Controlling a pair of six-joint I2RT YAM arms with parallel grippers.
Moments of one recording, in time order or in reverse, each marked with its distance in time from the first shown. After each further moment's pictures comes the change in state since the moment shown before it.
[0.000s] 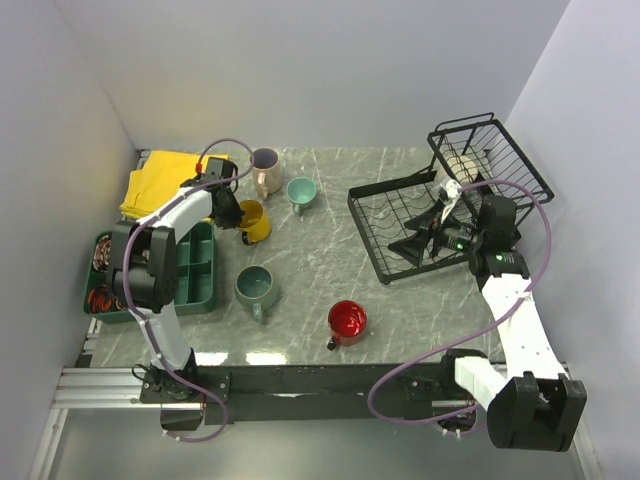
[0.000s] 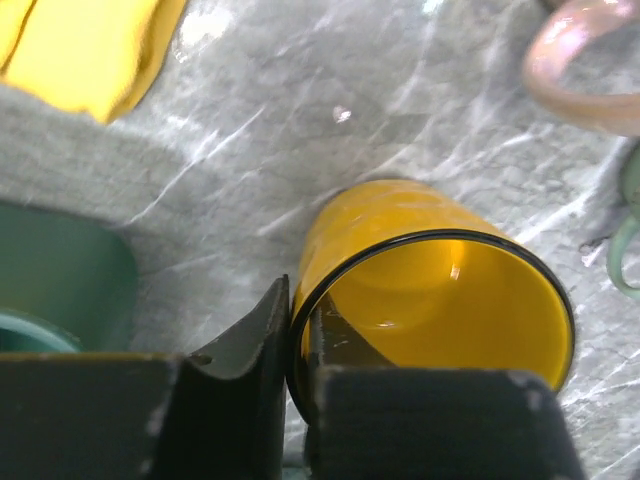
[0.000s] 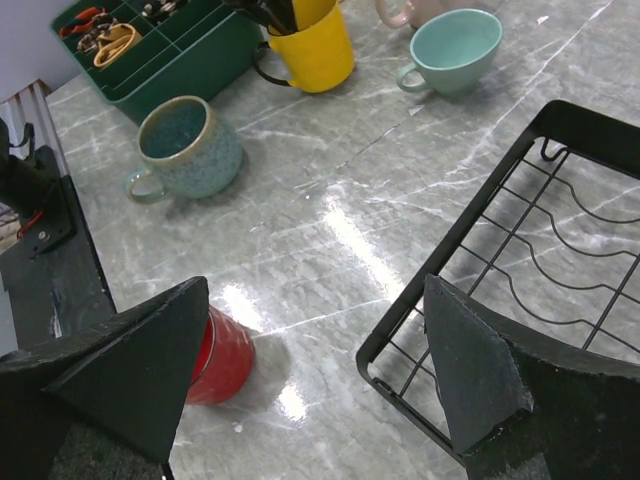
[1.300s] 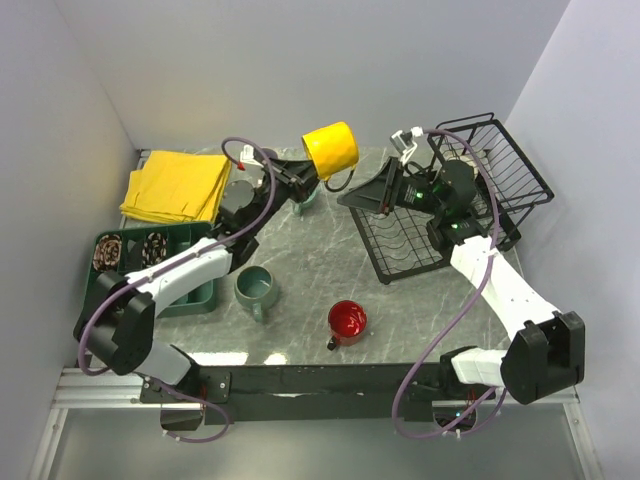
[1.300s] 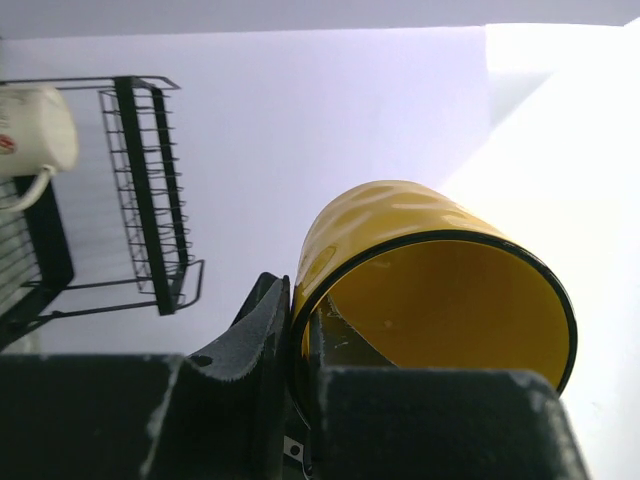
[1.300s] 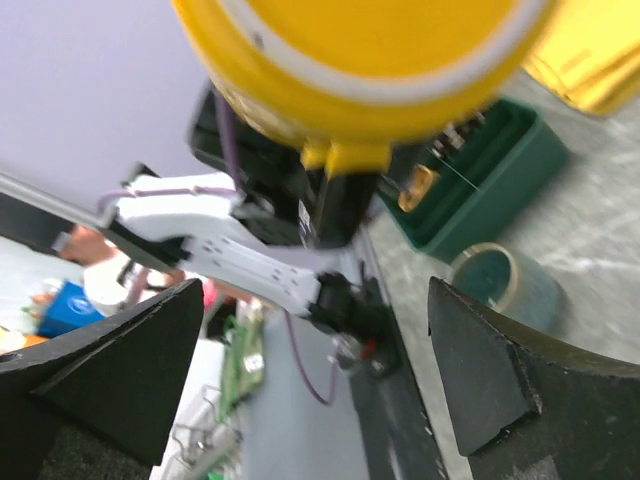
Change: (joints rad) left arm -0.409 -0.398 -0.384 1.292 0.224 -1.020; right arm 0.386 0.271 0.215 0.631 0.066 1.162
